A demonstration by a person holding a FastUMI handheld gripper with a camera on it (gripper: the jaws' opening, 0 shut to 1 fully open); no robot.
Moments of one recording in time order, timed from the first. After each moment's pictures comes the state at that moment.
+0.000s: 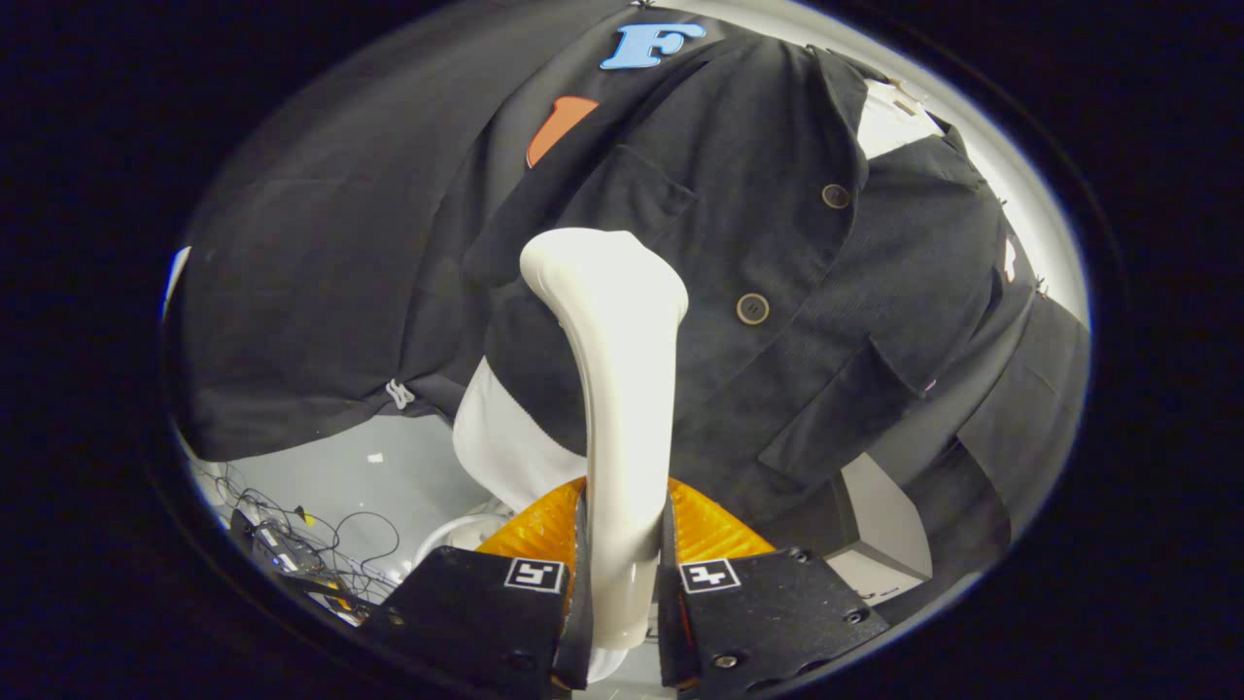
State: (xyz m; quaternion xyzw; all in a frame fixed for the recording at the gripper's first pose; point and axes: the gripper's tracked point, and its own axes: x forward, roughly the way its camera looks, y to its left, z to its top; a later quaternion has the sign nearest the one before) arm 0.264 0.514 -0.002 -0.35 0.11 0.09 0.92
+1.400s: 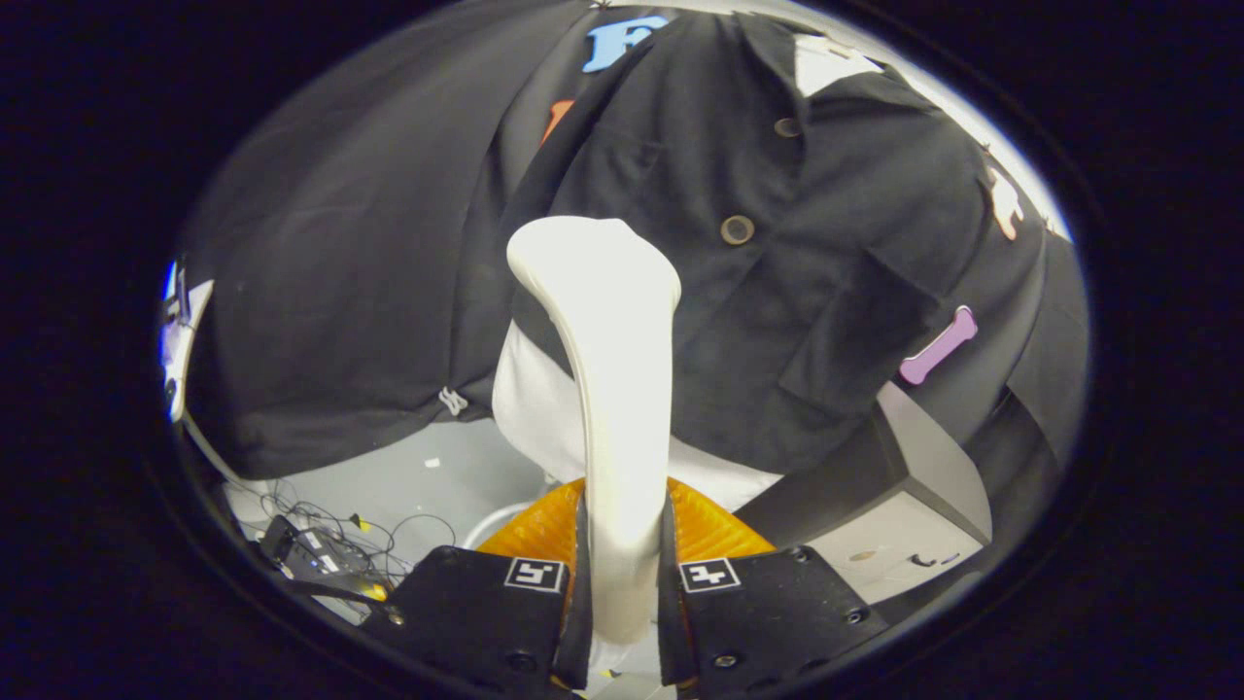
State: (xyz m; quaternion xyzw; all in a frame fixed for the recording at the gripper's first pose) arm 0.222 0.458 -0.008 -0.27 0.13 0.17 0.94
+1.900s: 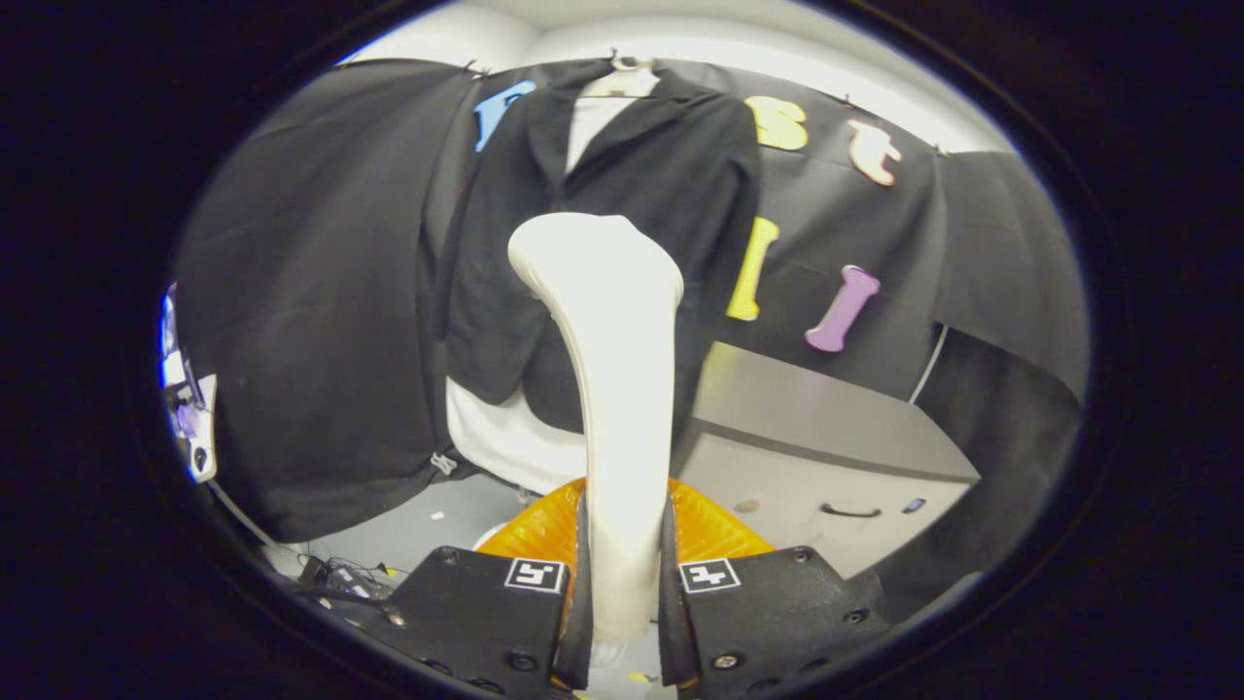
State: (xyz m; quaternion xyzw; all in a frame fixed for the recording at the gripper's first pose) arm 0.137 0.266 0.061 -0.14 0.09 0.13 0.98
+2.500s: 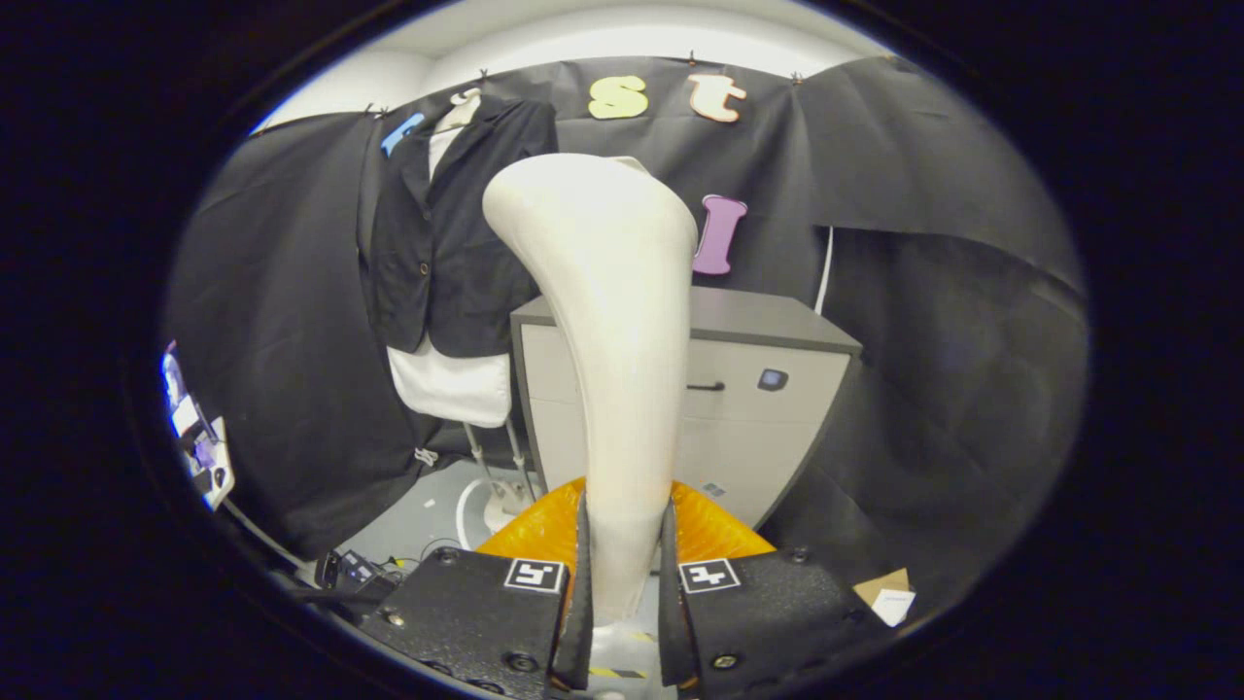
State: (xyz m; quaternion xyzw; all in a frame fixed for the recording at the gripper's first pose) arm 0.040 0.034 0.005 -0.04 0.13 0.09 0.99
